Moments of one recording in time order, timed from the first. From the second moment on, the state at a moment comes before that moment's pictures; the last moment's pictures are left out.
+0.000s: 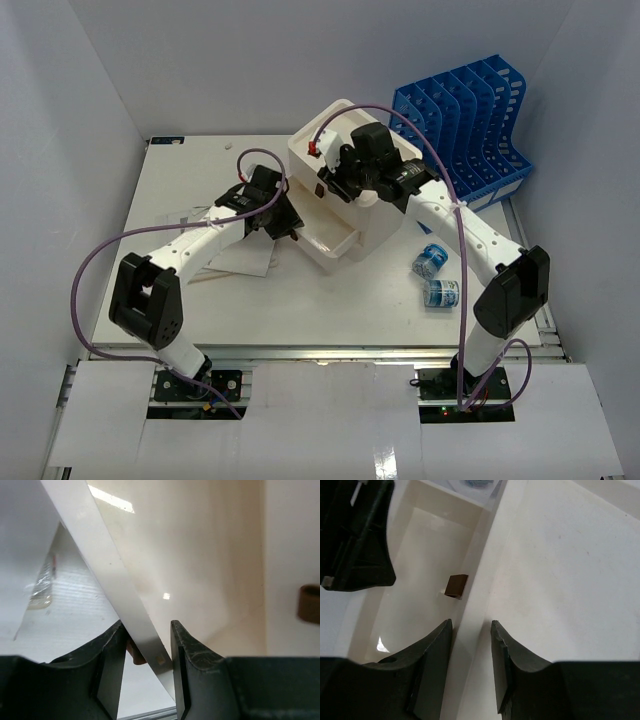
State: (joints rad) left arm -0.51 1.61 1.27 -0.54 -0.02 -0.94; right arm 0.66 1.69 1.67 -0.57 -0.17 -0.48
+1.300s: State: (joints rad) left arm -0.51 1.24 1.18 -0.46 0.10 -0.59; right arm 0.42 1.15 1.51 -0.70 -0.54 -0.61
